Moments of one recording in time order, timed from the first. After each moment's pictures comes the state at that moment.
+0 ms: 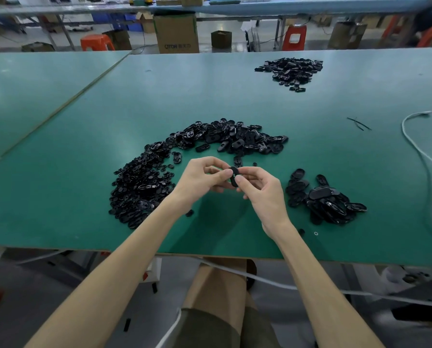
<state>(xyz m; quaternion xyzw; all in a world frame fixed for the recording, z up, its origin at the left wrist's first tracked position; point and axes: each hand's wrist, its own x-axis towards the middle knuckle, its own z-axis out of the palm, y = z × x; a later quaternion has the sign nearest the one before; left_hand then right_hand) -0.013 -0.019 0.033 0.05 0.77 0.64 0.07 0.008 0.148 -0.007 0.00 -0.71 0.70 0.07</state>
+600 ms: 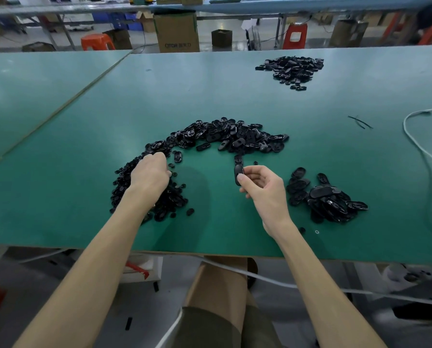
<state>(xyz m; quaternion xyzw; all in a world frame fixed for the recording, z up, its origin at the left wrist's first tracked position) -0.042 -0.098 0.036 -0.10 0.99 0.11 -0.01 0.007 0.148 -0.008 -0.01 -0.70 0.71 0.08</state>
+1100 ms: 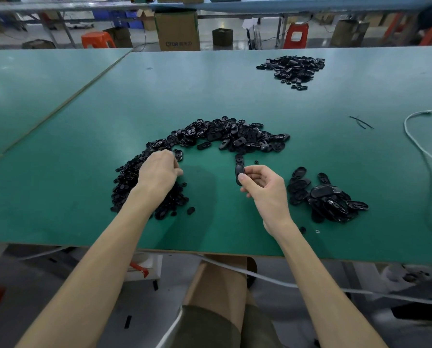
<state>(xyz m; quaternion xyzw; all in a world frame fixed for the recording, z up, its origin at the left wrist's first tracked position) -0.036 -0.084 0.040 -0.06 0.98 0.16 -0.04 0.008 0.147 -0.008 -0.02 -0.71 0.70 0.08</state>
